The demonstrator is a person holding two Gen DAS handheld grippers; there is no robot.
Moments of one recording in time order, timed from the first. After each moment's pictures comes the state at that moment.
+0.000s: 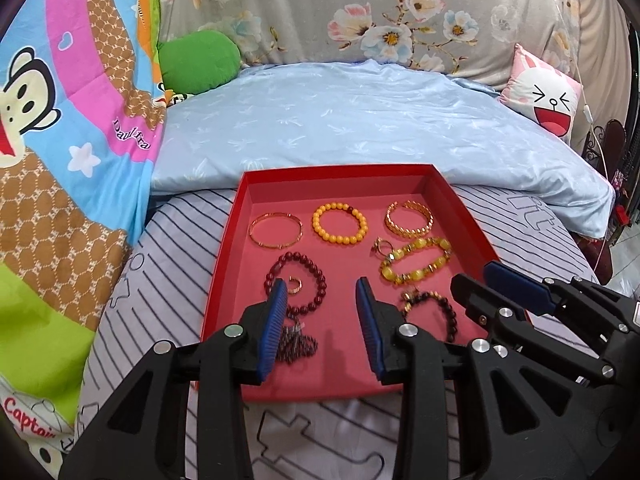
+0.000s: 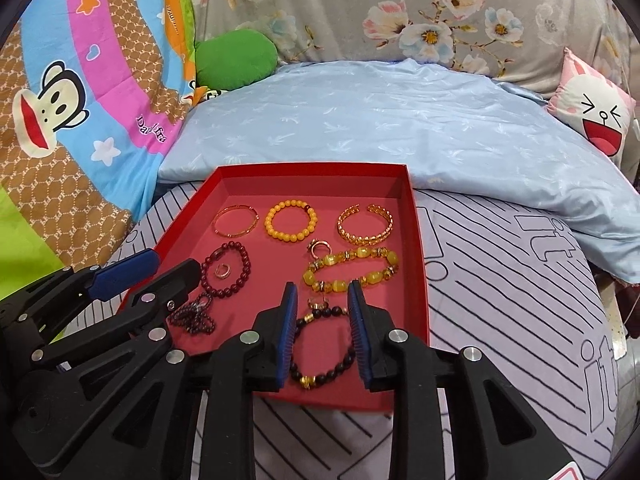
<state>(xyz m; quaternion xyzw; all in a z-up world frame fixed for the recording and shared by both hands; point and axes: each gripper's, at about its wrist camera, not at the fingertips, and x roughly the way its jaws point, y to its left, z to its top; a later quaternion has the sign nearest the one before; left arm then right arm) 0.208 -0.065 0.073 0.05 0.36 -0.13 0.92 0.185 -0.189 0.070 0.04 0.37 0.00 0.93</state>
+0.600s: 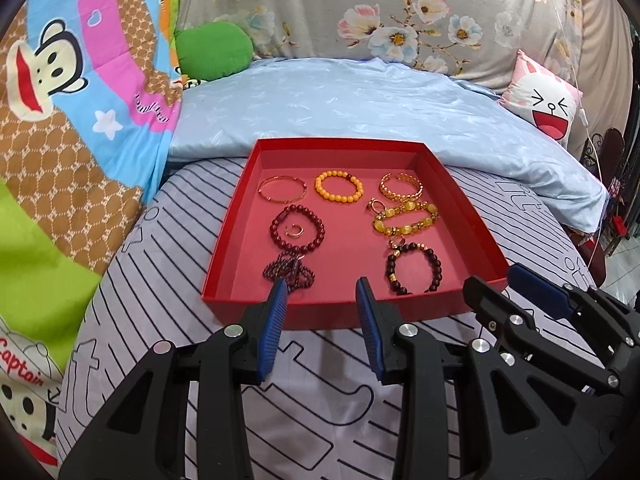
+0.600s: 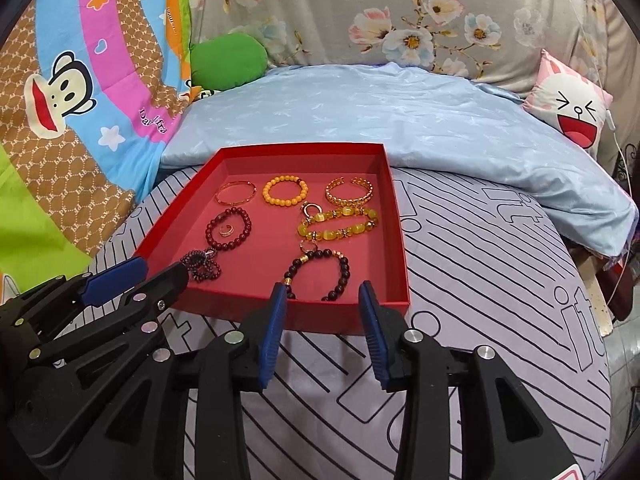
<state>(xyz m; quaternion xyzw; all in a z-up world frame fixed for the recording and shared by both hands) 0.157 -0.051 0.062 0.02 0.36 -0.12 0.92 0.127 -0.180 0.065 0.04 0.36 -0.04 0.93</state>
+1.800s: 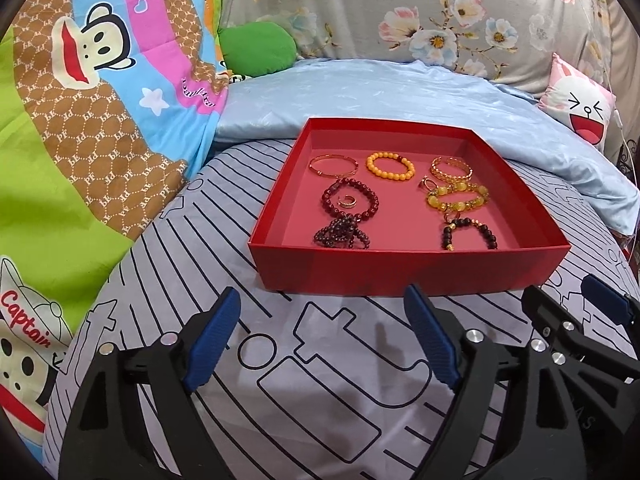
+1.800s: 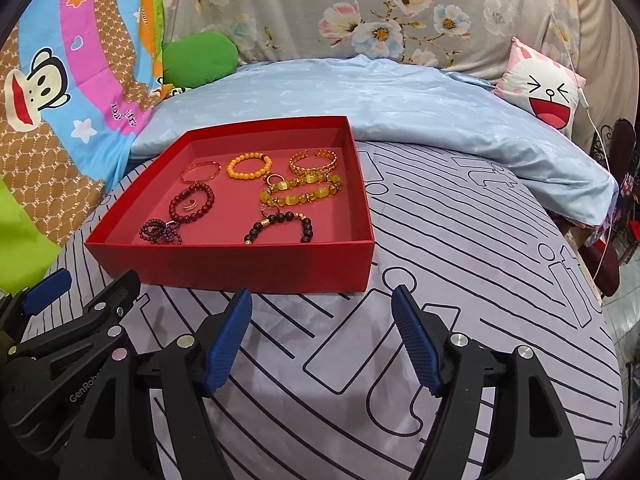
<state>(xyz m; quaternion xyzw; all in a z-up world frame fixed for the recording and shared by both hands) 0.141 -0.034 0.027 0.03 0.35 -0.04 0.94 0.113 -0.190 0.030 0.04 0.36 -0.09 0.93</state>
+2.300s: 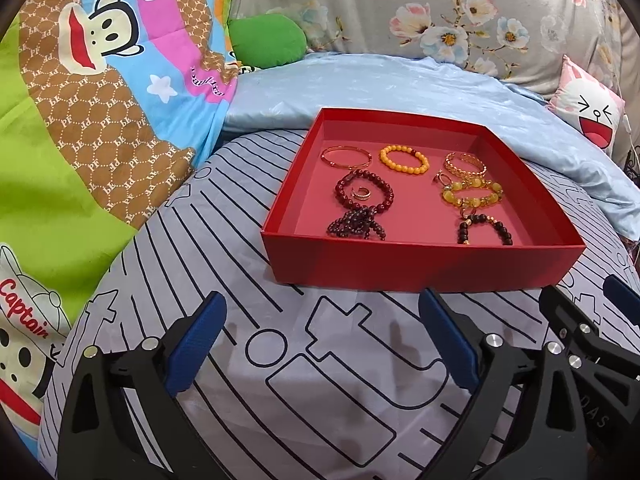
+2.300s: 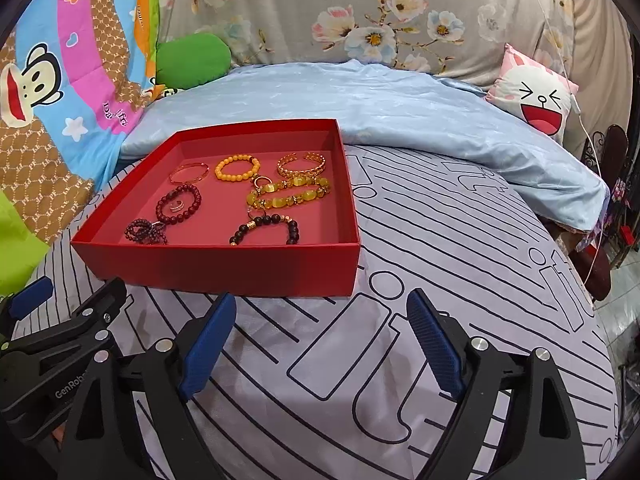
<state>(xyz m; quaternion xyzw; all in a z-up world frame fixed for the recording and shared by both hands) 0.146 -0.026 0.020 0.02 0.35 -0.02 0.93 0.115 -0.194 0.028 0.03 0.35 -0.10 0.93</state>
